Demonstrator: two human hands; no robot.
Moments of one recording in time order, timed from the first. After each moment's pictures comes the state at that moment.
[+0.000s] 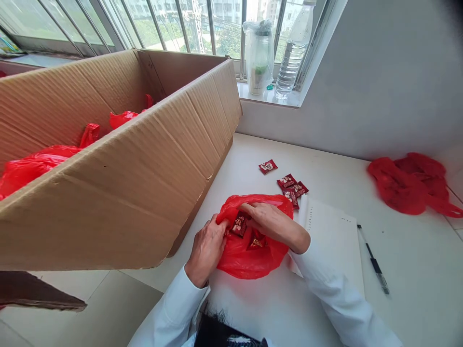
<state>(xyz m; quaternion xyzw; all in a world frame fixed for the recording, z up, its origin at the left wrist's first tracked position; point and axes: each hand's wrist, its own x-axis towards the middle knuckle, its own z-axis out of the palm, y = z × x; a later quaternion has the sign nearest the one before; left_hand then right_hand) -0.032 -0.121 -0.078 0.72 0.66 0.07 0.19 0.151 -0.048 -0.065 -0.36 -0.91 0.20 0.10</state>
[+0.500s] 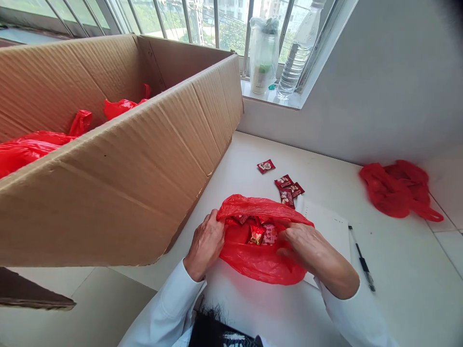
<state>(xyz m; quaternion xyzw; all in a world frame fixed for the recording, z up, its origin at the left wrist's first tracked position) -0.032 -0.117 -0.093 0.72 0.66 0.10 0.19 0.207 -0.095 -0.055 -0.50 -0.85 0.14 -0.07</state>
